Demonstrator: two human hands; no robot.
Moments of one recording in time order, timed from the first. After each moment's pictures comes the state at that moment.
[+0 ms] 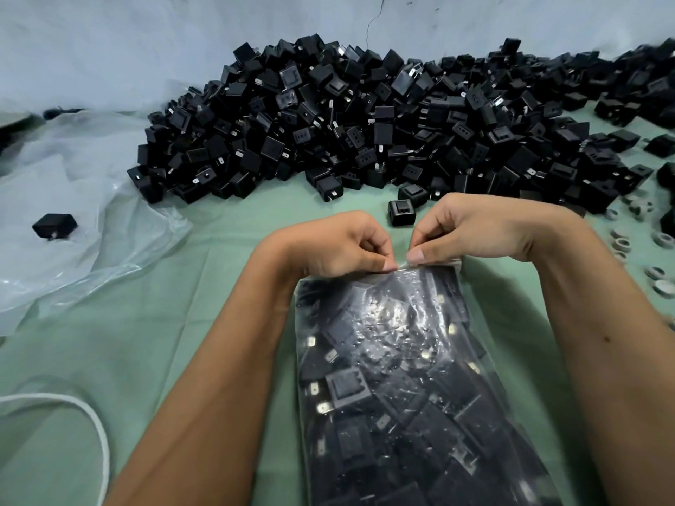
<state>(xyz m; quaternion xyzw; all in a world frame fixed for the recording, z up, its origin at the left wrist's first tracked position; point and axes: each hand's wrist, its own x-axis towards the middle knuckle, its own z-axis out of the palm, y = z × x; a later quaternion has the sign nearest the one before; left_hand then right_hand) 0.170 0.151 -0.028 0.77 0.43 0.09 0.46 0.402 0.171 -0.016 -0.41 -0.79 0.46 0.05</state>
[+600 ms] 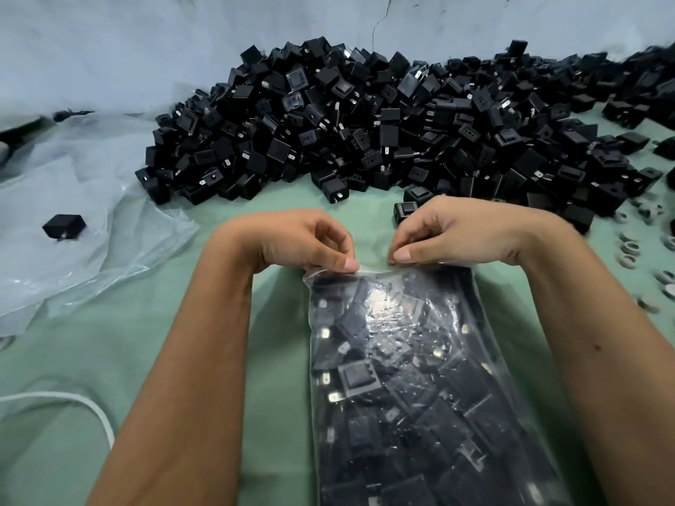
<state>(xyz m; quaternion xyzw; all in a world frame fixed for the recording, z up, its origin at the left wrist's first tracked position) 0.121 0.147 -0.009 0.72 0.48 0.06 0.49 0.382 0.164 -0.009 -0.41 -0.81 0.41 0.06</state>
